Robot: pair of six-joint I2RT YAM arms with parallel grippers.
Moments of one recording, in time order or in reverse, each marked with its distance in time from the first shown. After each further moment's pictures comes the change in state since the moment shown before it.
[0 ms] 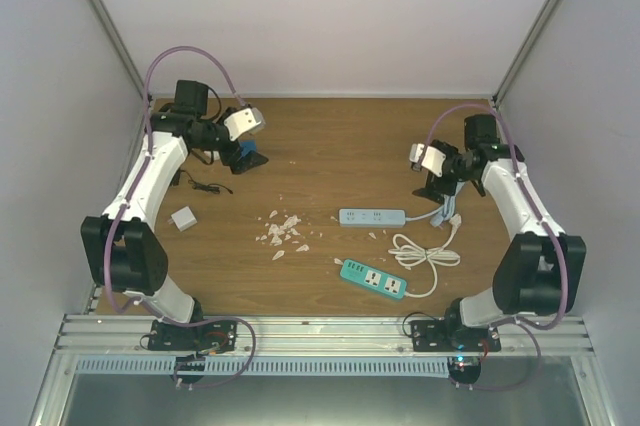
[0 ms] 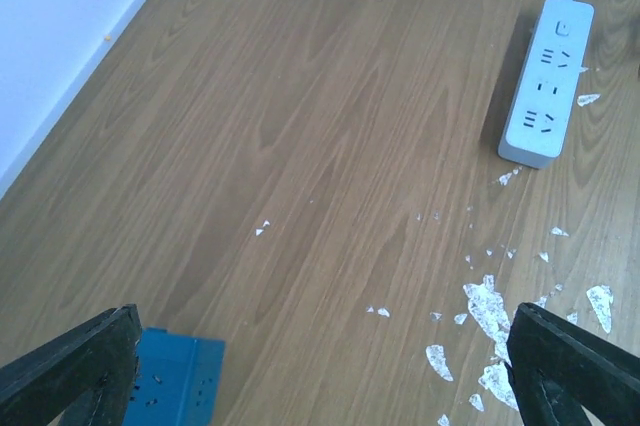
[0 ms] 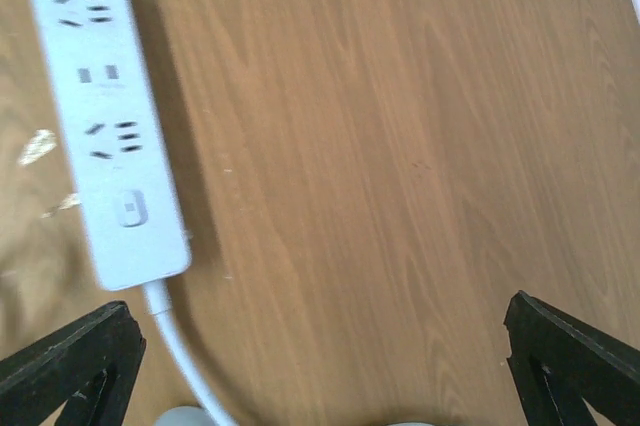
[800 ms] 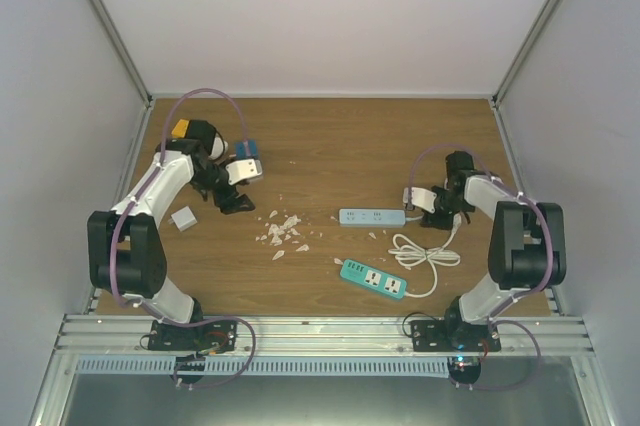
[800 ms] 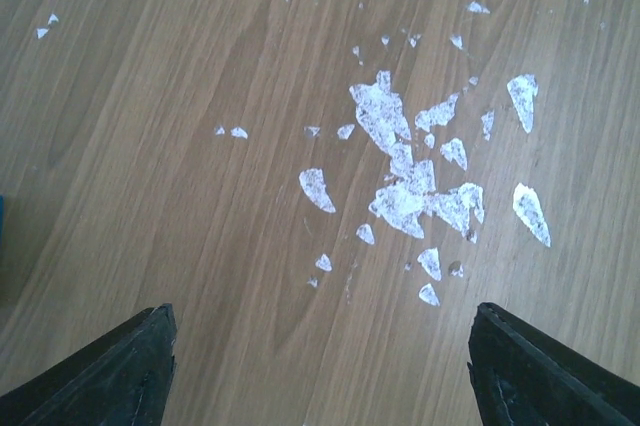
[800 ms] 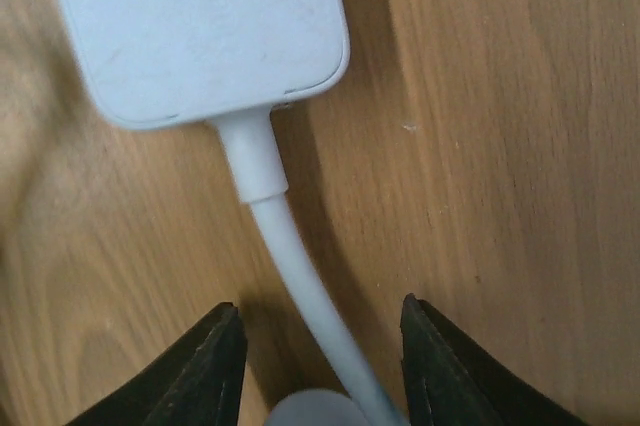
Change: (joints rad) left arm 0.014 -0.017 -0.285 -0.123 -0.138 0.227; right arm 0.008 0.138 -0.288 0.145 0.227 -0.086
